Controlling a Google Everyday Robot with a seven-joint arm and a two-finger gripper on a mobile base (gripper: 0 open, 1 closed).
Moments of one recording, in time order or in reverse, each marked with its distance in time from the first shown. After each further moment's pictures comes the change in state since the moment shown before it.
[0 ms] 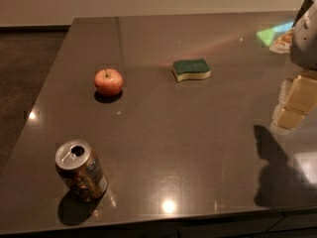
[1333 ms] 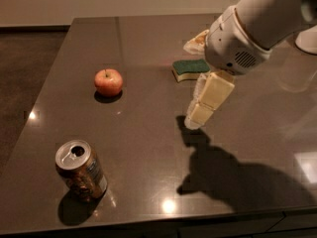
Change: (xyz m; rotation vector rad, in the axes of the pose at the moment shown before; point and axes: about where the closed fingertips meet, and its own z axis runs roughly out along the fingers) arm -0.150 0.023 0.038 -0.118 -0.396 -0.175
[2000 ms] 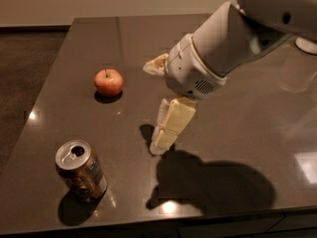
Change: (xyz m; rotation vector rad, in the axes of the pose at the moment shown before) arm -0.050 0.040 0.053 -0.104 -0.128 -0.117
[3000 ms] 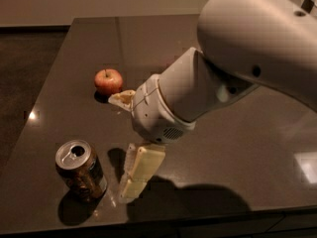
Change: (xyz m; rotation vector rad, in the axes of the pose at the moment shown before) arm -0.043 0.067 0.051 -0.071 -0.090 -0.082
